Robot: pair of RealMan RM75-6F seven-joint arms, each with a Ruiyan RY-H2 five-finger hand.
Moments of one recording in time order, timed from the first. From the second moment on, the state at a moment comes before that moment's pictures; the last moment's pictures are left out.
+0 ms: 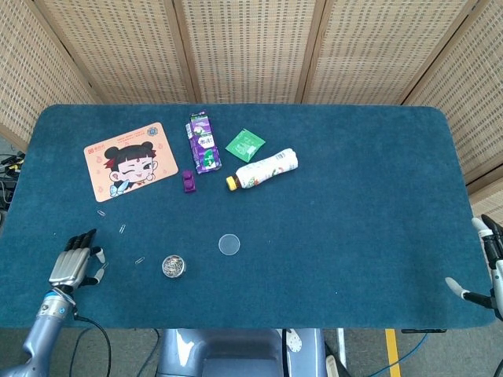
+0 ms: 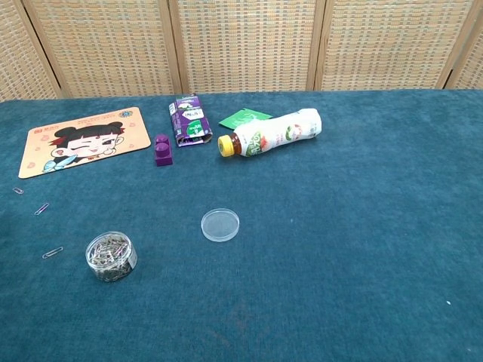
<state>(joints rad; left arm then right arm) -0.30 -1.45 -0.04 -1.35 1.12 1.00 0.18 0.02 -0.93 0.09 -1.75 -1.48 1.53 0.19</state>
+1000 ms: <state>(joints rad) -0.33 -1.37 -0.07 -1.51 1.22 1.08 0.21 0.02 -0.92 0.10 -1.75 -1.48 1.53 0.21</state>
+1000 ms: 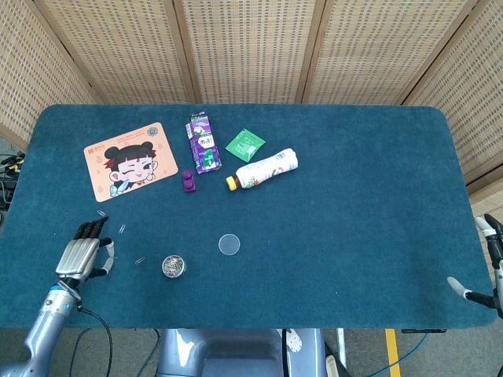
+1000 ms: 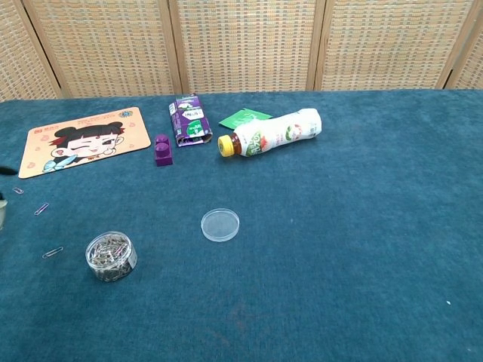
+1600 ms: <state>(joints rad) -0.48 -1.44 -0.06 -1.63 1.27 1.00 0.40 0.03 -0.92 0.10 -1.74 -1.46 1.52 0.21</state>
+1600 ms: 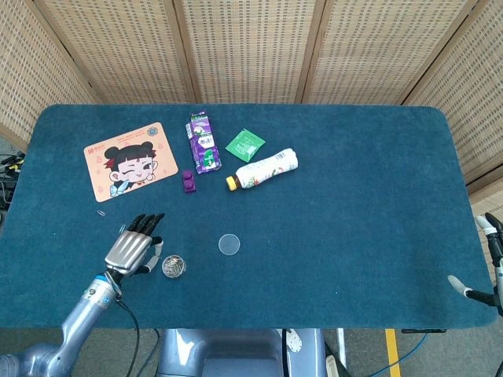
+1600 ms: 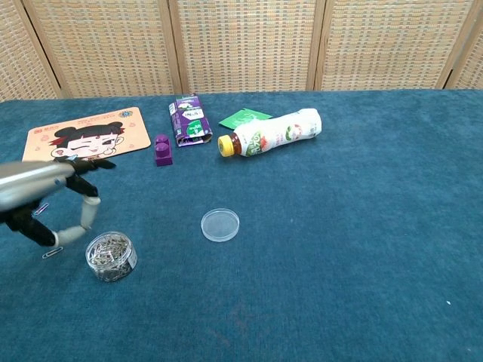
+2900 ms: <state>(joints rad) -0.46 -1.29 -0.04 -1.50 1.36 1.09 0.23 0.03 -0.93 0.10 -1.76 -1.47 1.52 0.18</state>
